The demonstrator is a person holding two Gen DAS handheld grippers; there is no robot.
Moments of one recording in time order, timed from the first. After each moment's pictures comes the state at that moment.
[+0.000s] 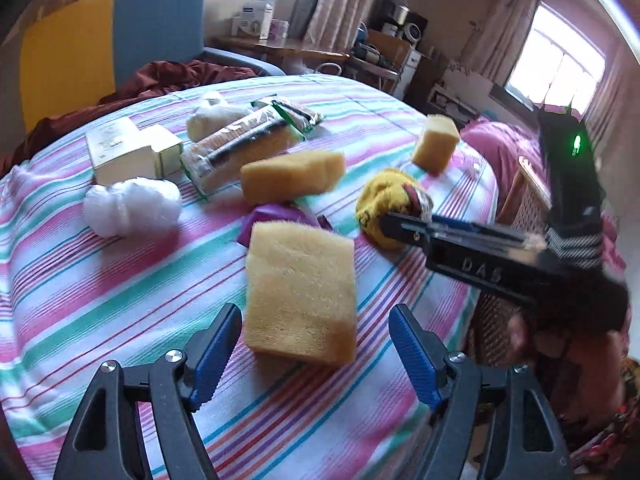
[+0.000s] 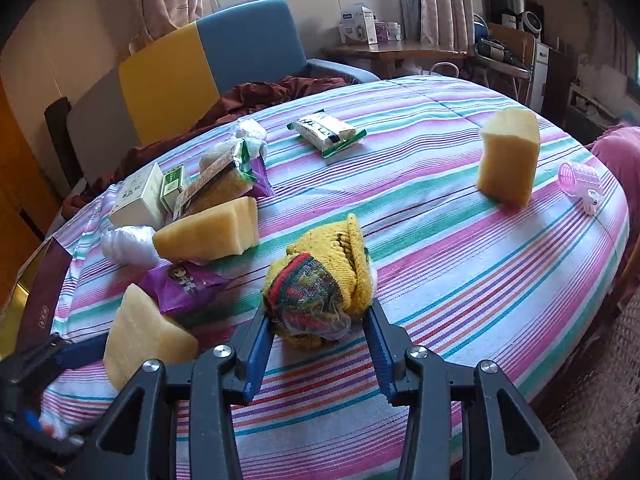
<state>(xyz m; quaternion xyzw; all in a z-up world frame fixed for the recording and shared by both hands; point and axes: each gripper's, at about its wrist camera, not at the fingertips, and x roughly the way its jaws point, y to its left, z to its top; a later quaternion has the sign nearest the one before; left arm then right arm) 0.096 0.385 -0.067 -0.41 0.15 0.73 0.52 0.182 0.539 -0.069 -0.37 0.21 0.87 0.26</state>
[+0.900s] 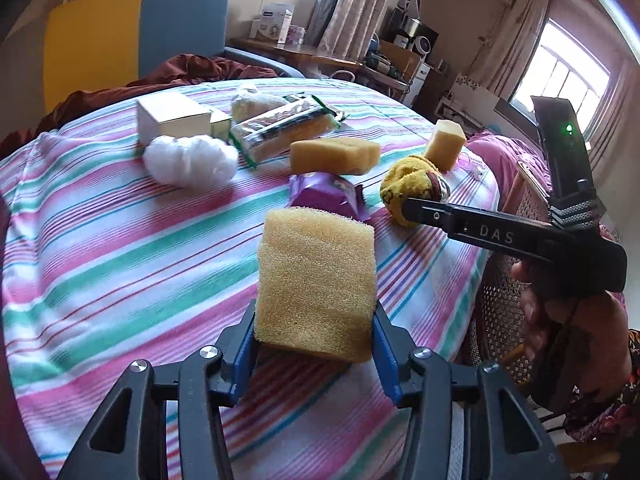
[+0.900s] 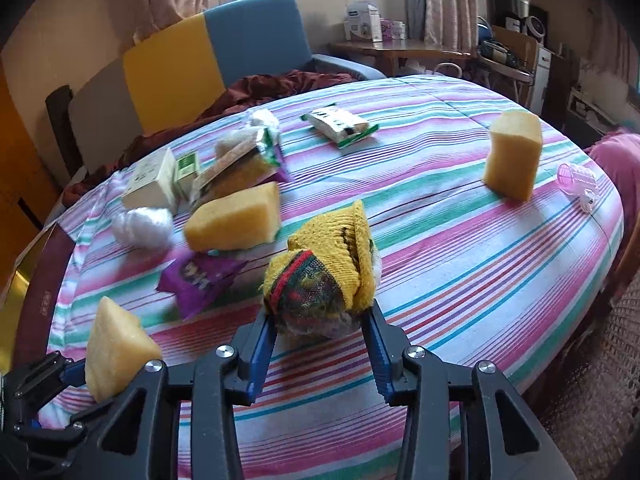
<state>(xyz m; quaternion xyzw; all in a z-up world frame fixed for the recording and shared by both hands) 0.089 0.321 -0.070 -0.42 0.11 0.74 0.51 0.182 0.510 -0.063 -0.39 0.19 0.86 0.26</state>
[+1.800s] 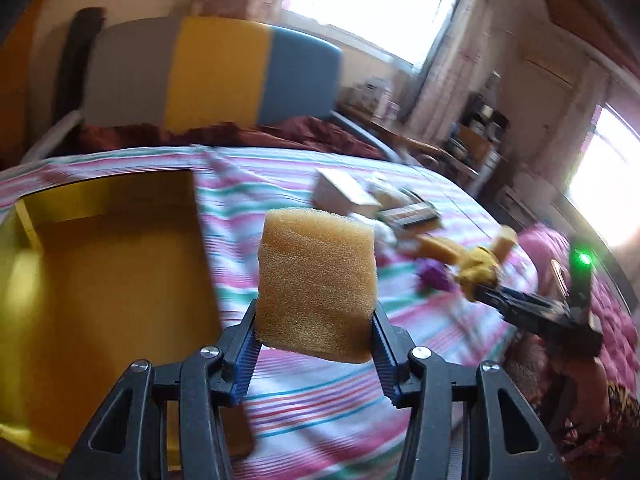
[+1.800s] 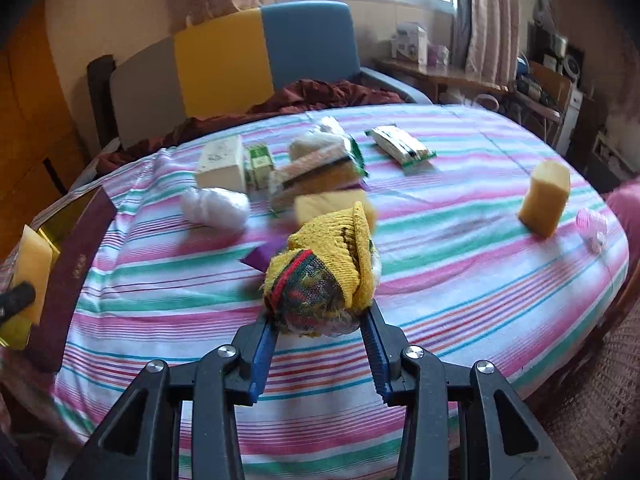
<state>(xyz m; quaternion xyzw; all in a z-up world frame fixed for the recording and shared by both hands) 0.037 0.165 -0.015 -0.38 -0.01 0.84 0.38 0.170 0.448 -0.038 -0.38 0.13 0.89 0.22</state>
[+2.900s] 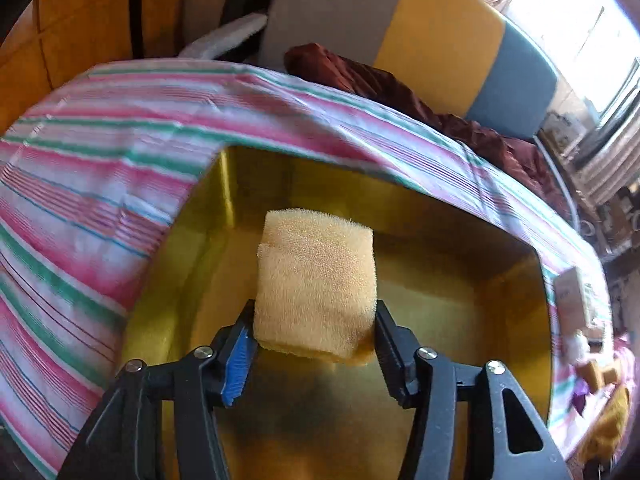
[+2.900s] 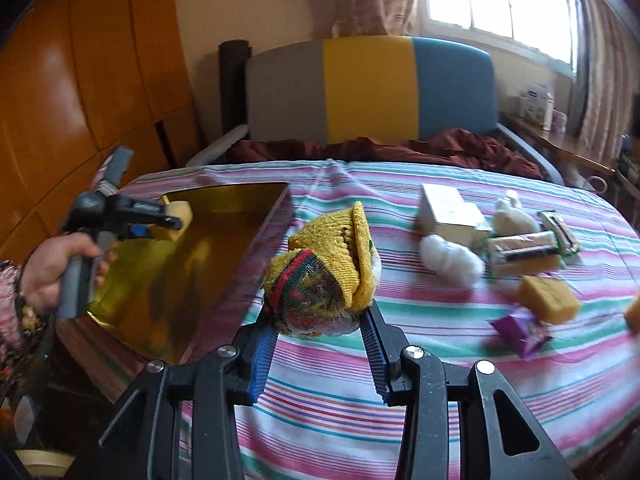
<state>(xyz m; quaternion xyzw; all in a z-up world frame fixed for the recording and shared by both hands) -0.175 0.040 -0.063 -0.52 -0.05 0.85 0.11 0.100 0.290 -0.003 -0.34 0.07 0.94 0.03</state>
